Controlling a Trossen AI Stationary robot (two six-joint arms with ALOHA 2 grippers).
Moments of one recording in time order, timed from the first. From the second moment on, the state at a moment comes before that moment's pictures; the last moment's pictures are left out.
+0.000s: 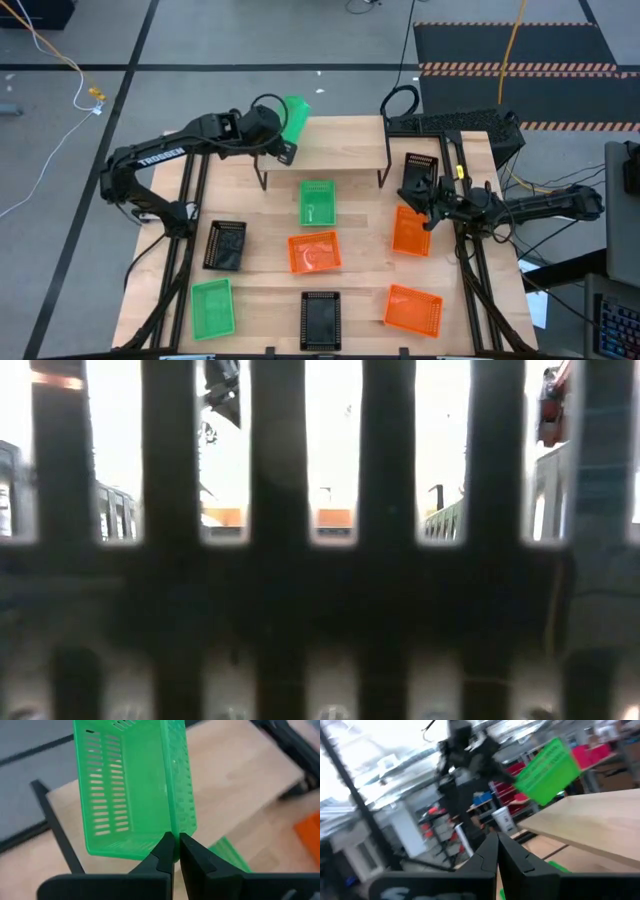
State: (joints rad) left arm 0.34 1.45 1.54 -0.97 -0.34 -0.64; right arm 0.04 0.48 0.02 0.74 0.22 0.43
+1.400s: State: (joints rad) left arm 0.40 1.46 1.55 -0.92 -0.11 -0.40; right arm 0.00 0.49 0.20 0.76 0.24 0.14
